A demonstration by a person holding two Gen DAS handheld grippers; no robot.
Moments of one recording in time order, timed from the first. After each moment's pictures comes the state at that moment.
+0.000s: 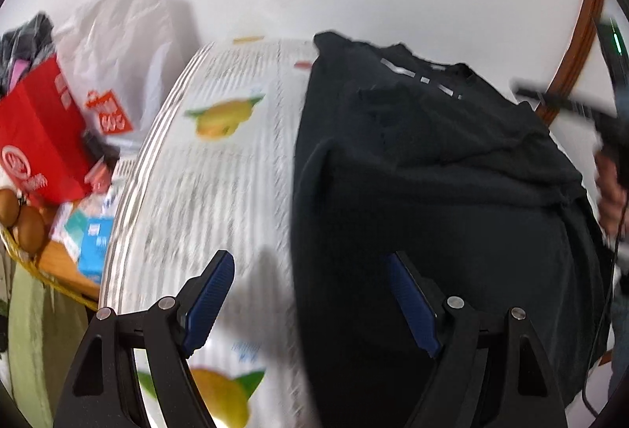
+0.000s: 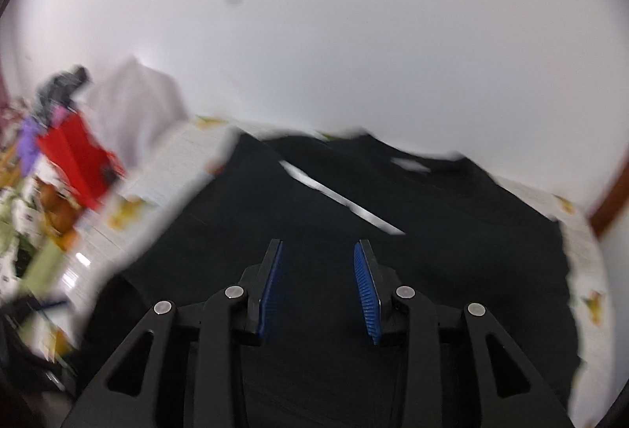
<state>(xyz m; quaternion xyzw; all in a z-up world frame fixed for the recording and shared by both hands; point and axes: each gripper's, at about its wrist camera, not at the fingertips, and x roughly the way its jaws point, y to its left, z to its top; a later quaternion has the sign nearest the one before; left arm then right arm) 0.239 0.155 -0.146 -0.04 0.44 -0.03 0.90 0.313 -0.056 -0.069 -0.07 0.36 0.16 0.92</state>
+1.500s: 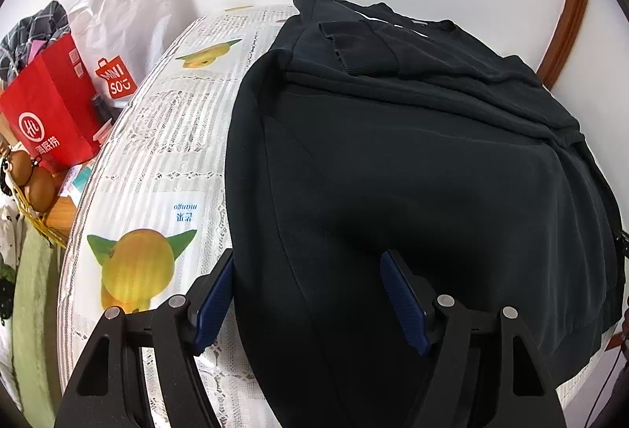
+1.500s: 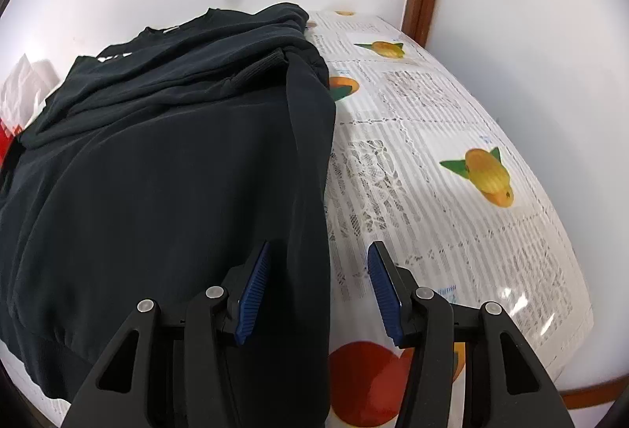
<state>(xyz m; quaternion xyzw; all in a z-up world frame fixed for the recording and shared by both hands) 0.167 0.110 -0.168 -0.03 0.49 0.00 0.87 0.148 -0.304 -0.191 0.03 0.44 -0.01 0.90</state>
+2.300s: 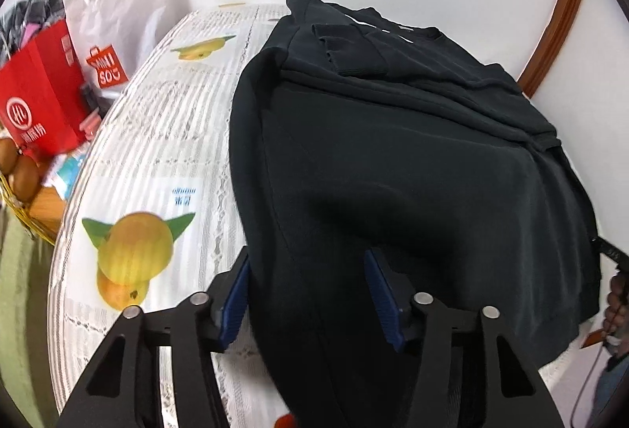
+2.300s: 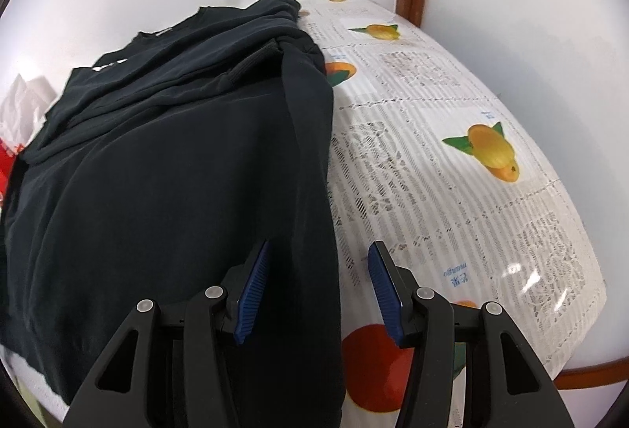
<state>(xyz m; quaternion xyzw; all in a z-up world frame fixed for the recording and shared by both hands) 0.153 0.124 -0.159 -0.07 0.49 -0.04 0.87 0.140 -0.310 -0.192 0.08 0.46 0.01 0.89</state>
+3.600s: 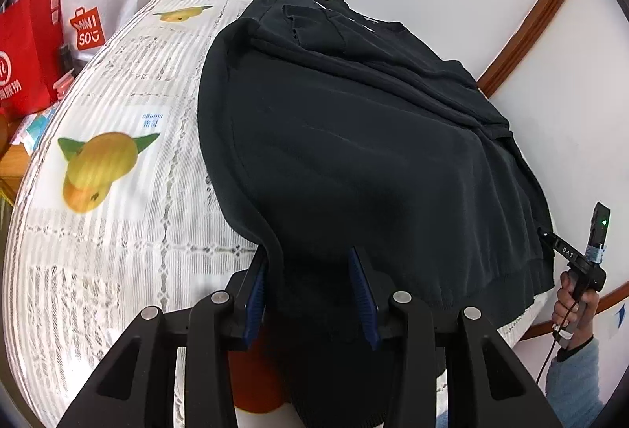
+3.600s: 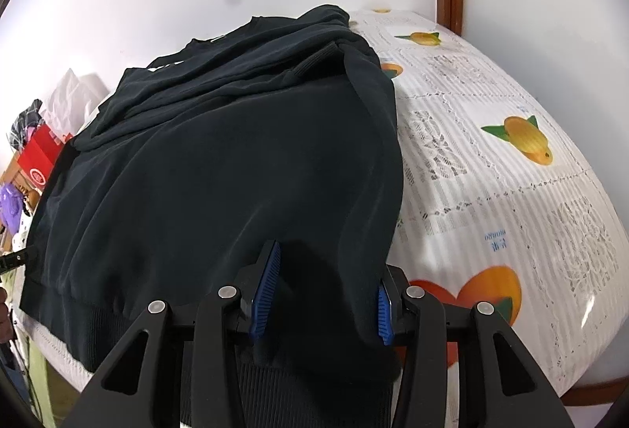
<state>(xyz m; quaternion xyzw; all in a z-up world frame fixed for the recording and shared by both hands) 0.118 0.119 -0.155 -0.13 0.50 -0.11 0.85 0.107 -0.290 -0.194 0.08 0.42 0.08 0.90</state>
